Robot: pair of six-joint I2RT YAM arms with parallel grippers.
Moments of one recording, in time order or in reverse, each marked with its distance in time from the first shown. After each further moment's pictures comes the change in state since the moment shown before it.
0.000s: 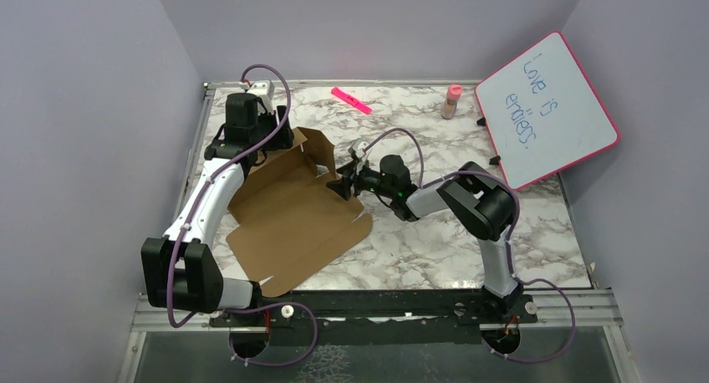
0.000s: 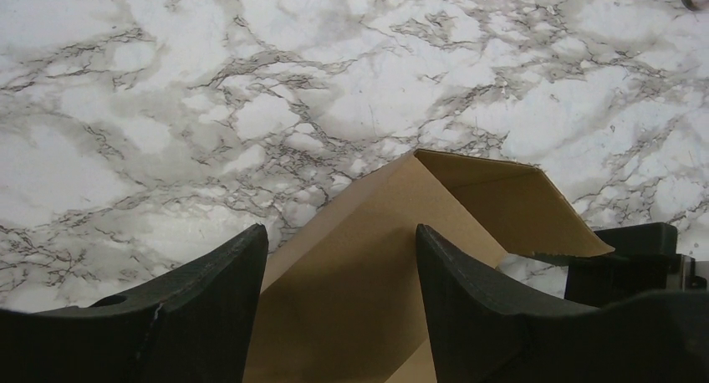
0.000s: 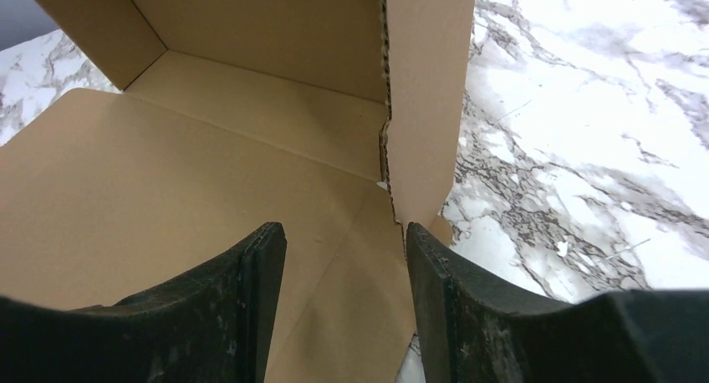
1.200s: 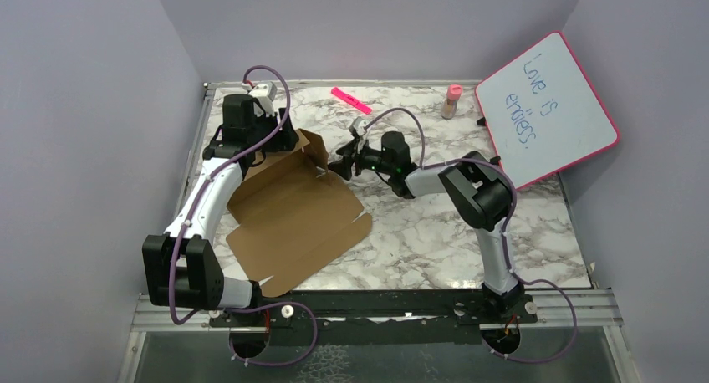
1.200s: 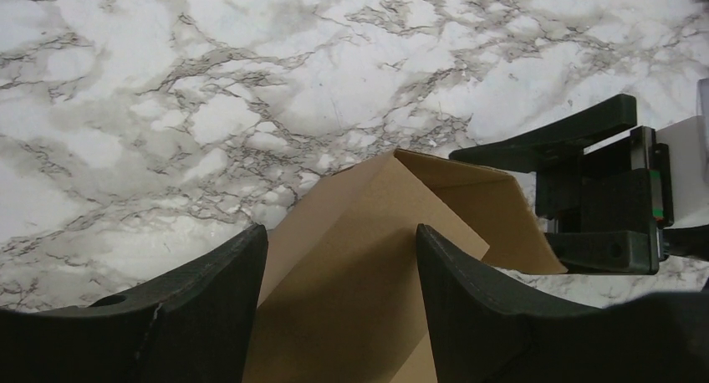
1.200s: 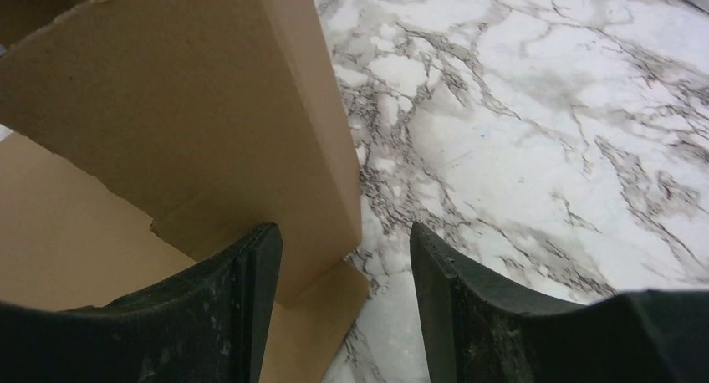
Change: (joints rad) left arm 0.022 0.013 -0.017 0.026 0.138 0.020; right arm -0.114 0.063 0.208 -0.149 -0.151 -0.030
